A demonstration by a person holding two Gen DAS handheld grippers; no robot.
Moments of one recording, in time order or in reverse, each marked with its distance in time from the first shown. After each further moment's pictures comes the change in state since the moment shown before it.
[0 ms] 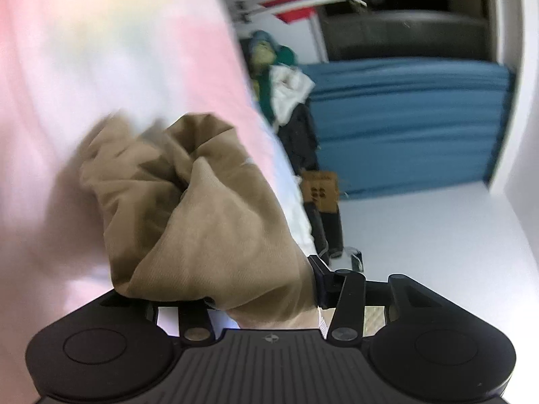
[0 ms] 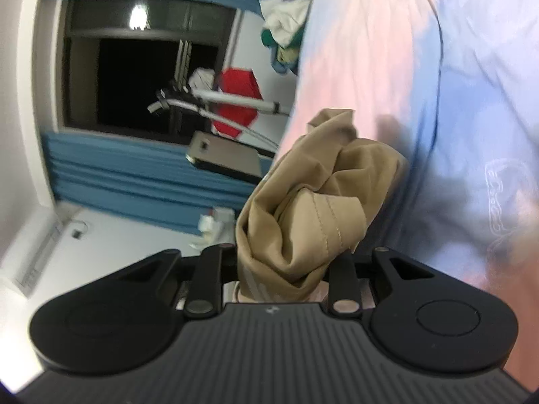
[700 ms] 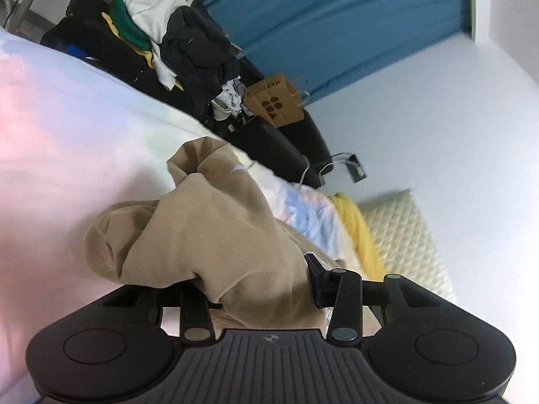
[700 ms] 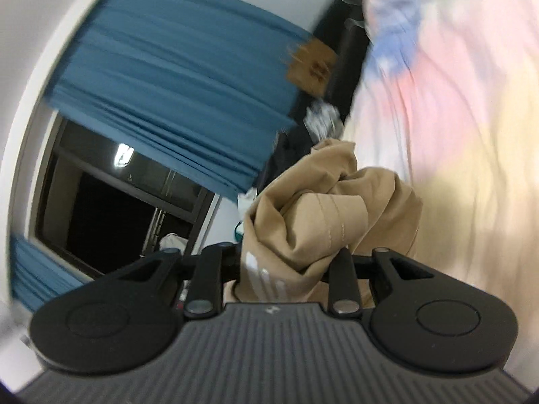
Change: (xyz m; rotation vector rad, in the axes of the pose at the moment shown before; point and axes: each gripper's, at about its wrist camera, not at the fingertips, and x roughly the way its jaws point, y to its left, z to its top) left arm 0.398 -0.194 -0.103 0.408 0.252 0.028; right arm -0.068 -0.014 0.303 -0.226 -0.556 -0.149
